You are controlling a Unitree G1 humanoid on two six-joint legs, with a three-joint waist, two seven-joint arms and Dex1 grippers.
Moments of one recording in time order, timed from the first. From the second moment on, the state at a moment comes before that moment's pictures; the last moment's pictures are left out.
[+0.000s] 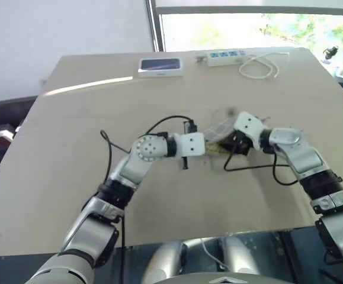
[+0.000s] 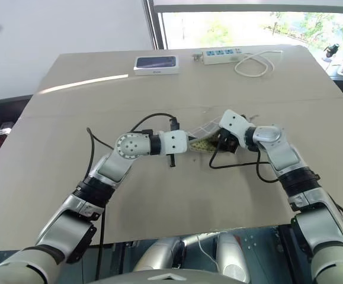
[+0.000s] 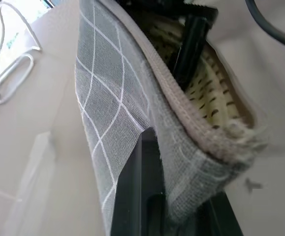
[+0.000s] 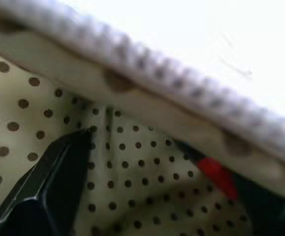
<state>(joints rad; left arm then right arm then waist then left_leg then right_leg) -0.65 0.42 -0.39 0.26 0.19 -0.21 -0.86 -0.68 -0.54 0.30 0.35 -0.01 0.19 0.83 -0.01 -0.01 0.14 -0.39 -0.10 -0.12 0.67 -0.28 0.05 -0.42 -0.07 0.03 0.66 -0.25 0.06</state>
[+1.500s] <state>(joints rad) -0.78 0.46 -0.38 0.25 0.19 -0.14 -0.92 -0.89 -0.38 0.32 0.62 -0.12 0.24 0.76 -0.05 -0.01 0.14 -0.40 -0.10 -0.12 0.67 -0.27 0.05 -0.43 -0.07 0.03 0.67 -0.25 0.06</state>
